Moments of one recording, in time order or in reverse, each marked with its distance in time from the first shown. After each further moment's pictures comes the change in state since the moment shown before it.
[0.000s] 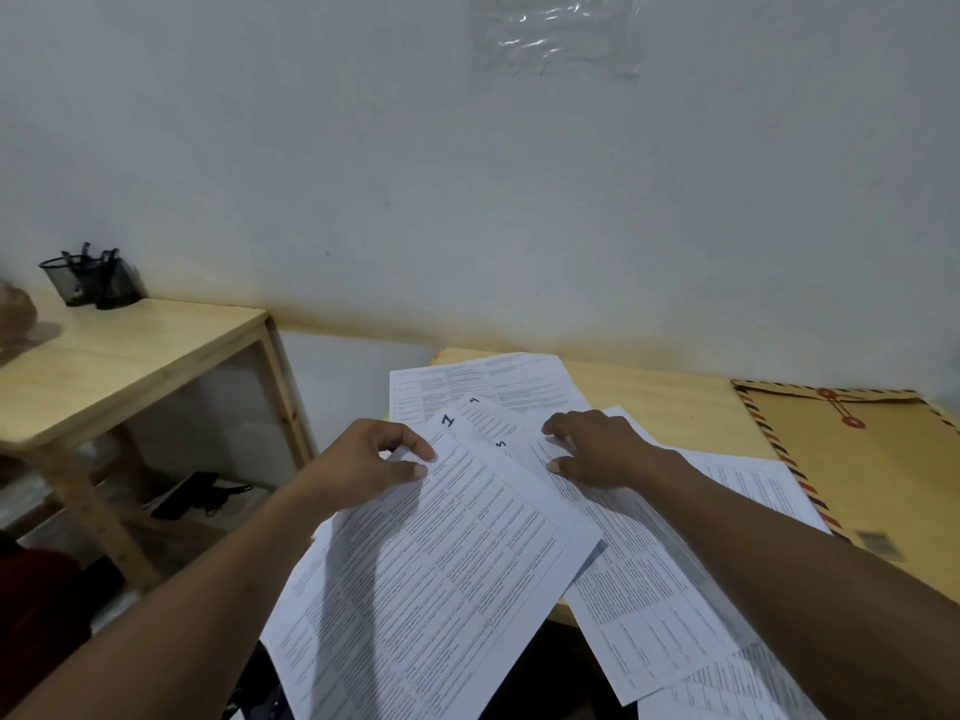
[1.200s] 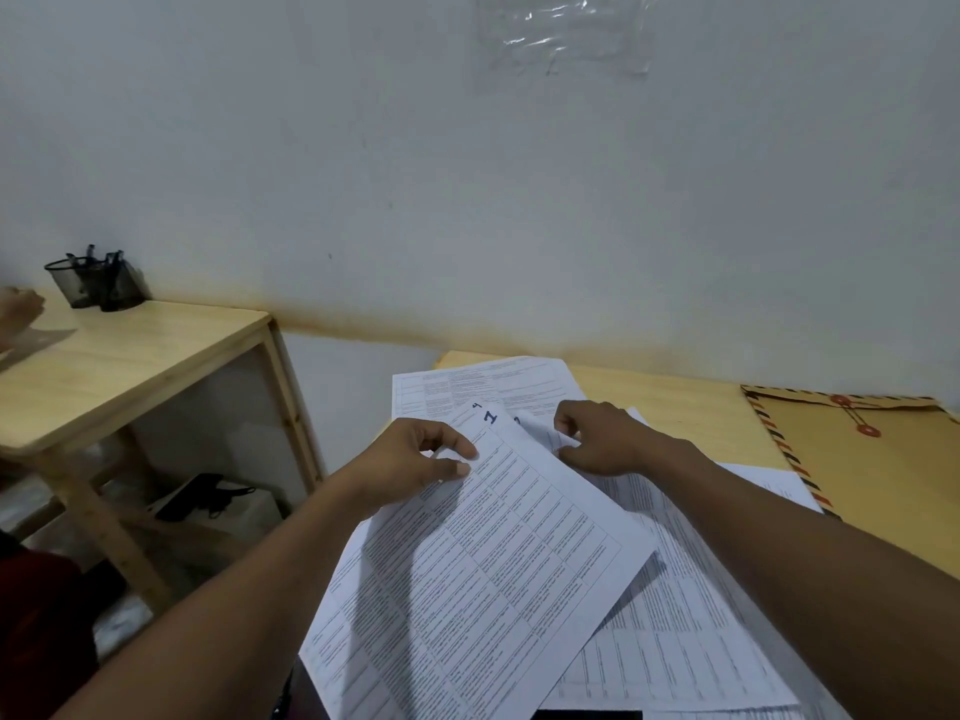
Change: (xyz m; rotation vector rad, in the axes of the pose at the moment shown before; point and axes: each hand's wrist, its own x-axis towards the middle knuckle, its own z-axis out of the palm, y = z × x) left_hand 0.016 0.023 0.026 -0.146 -0.077 -0.032; right_hand 0.009 0.002 -0.019 0.240 0.021 -0.054
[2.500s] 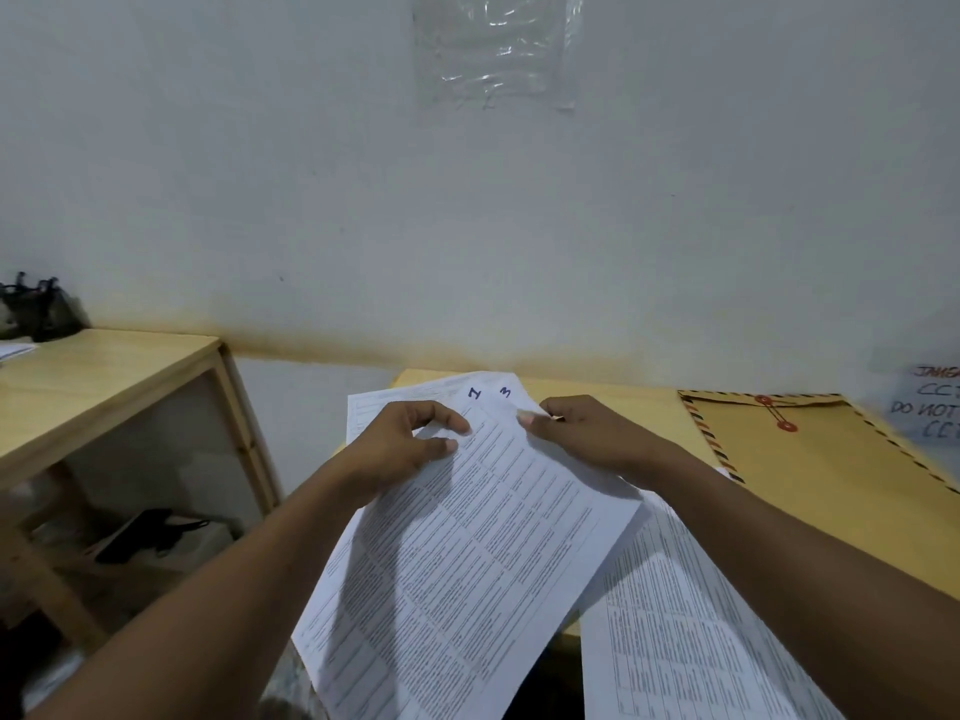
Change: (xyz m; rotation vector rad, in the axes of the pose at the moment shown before) left_hand 0.015 0.045 0.028 0.021 0.024 0.135; right_hand -0.069 -0.019 -0.048 0.581 0.070 0.062
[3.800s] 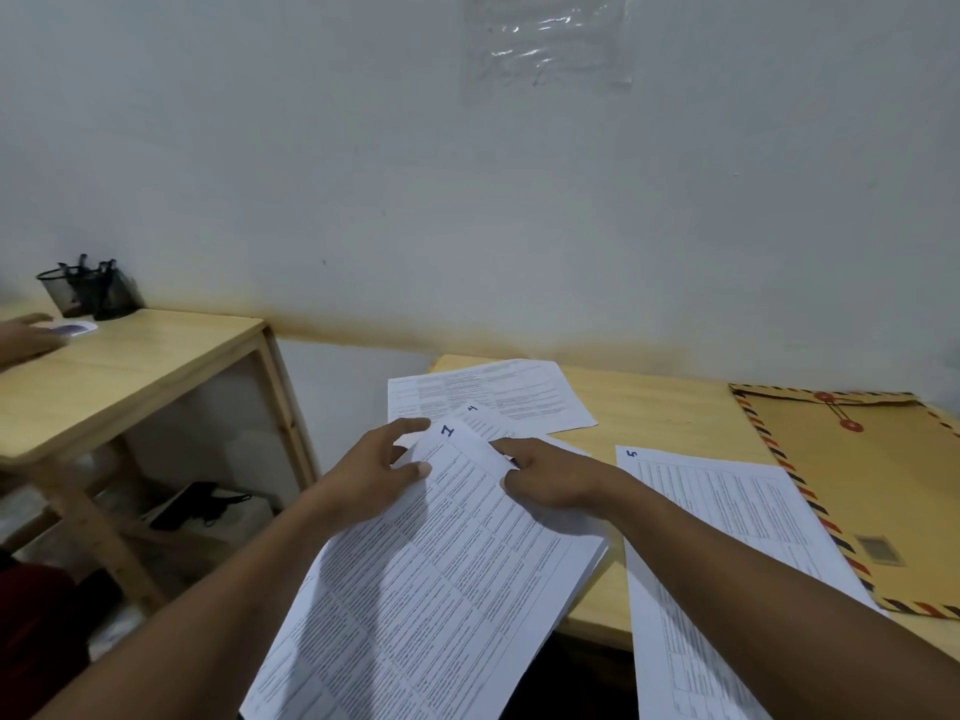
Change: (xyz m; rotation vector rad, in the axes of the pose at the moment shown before) left_hand -0.042 -0.050 -0.042 0.146 0.048 -0.154; right_hand 0.022 -0.013 0.086 -0.092 -0.317 0.008
